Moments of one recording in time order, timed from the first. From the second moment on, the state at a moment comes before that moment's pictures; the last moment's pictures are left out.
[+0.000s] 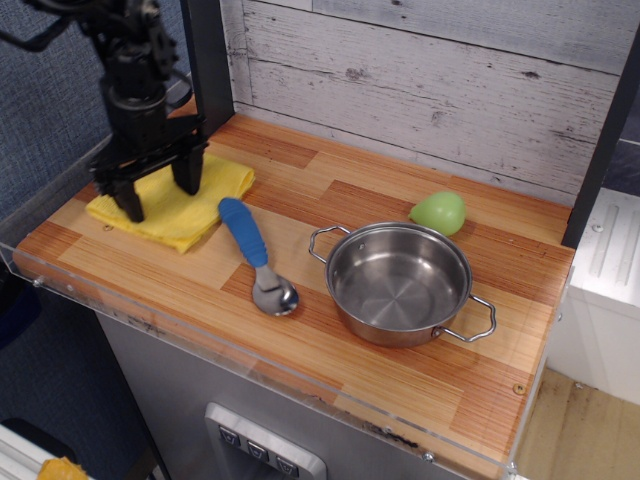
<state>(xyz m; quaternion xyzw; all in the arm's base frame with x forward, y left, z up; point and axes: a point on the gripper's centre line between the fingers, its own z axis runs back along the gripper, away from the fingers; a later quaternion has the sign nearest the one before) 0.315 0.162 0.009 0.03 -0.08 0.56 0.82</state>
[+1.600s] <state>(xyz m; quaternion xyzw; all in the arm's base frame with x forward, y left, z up) 0.372 0.048 0.015 0.01 -0.05 0.45 0.89</state>
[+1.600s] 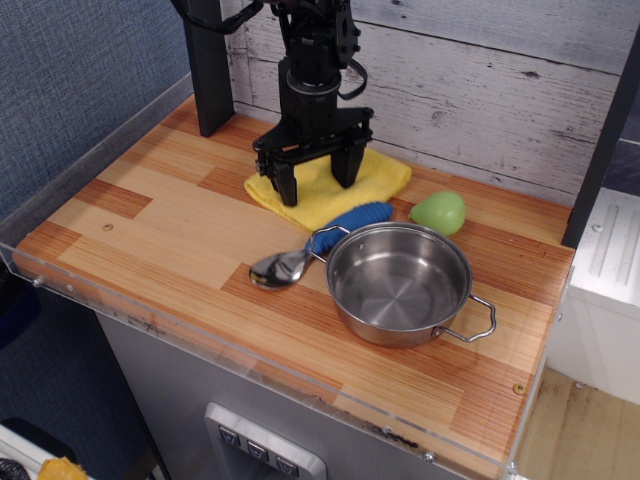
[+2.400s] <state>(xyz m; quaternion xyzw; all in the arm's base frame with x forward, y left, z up) 0.367 0.048 0.073 -0.02 -0.09 0.47 0.88</state>
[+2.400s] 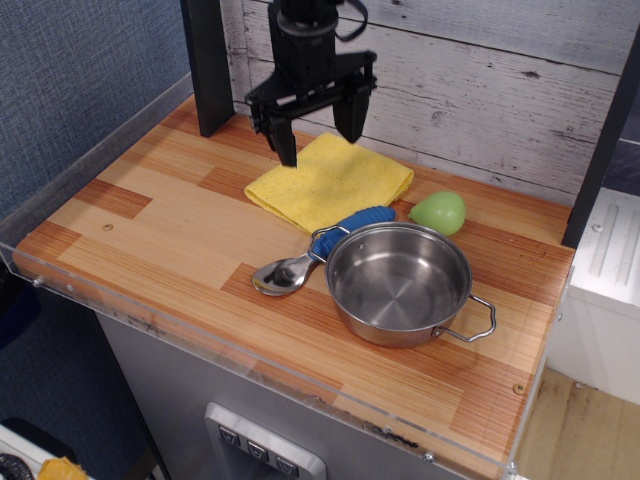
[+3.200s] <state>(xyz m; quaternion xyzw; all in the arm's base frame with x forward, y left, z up) 0.342 0.052 0.143 -0.05 -0.13 0.48 0.87</state>
